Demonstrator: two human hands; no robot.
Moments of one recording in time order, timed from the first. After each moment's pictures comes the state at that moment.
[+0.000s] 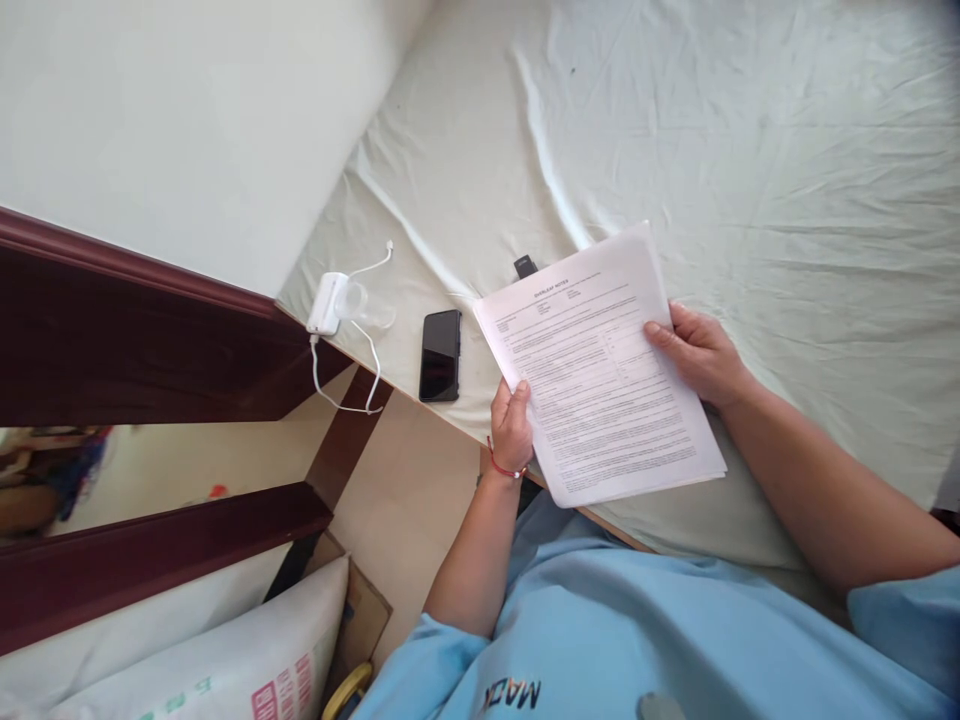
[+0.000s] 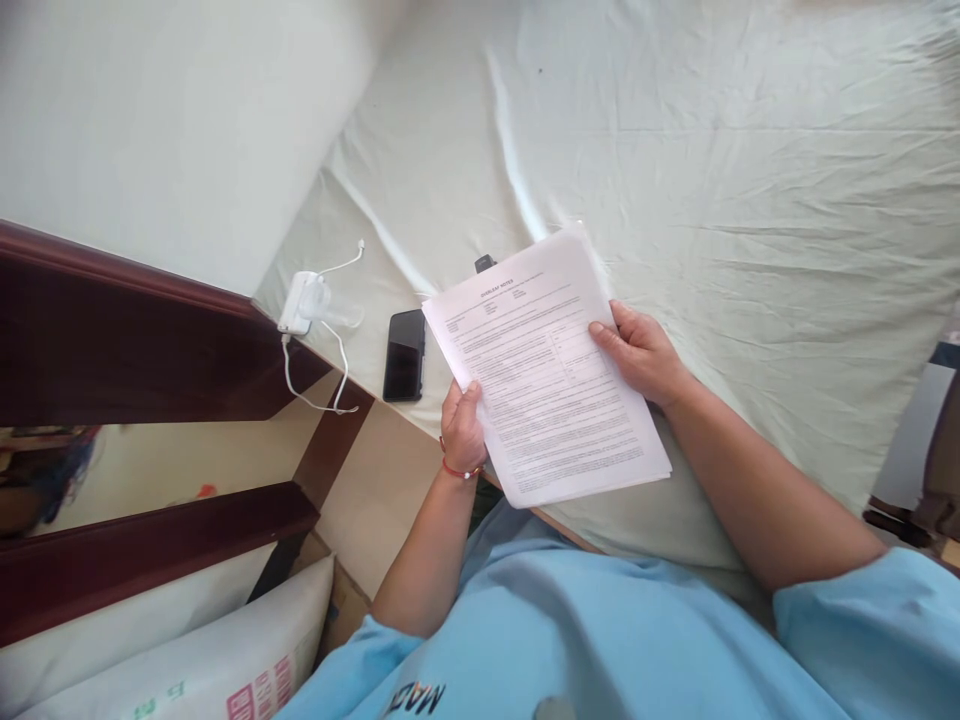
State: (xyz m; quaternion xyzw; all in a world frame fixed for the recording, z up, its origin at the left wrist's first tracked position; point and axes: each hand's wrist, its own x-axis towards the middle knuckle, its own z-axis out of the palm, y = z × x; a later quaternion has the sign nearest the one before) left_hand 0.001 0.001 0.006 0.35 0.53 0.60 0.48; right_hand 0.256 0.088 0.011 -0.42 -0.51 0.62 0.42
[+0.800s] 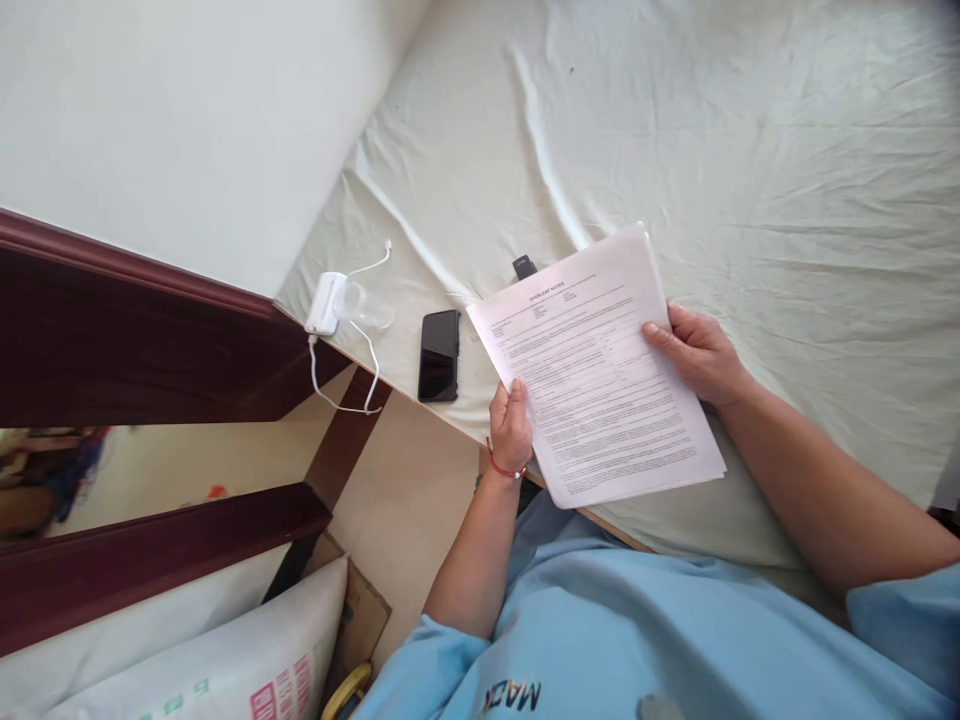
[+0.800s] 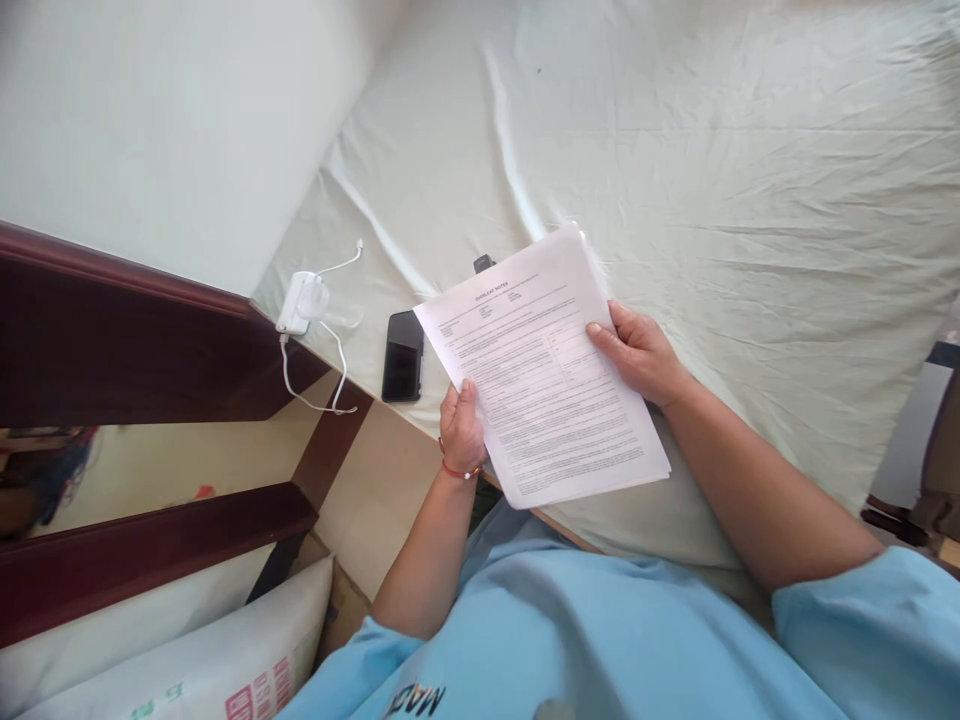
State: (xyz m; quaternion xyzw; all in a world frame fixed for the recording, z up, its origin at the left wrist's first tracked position) left_hand 0.005 0.001 0.006 0.35 0.54 0.61 0.47; right_hand 0.255 0.086 0.015 -0.43 -0.51 0.62 0.42
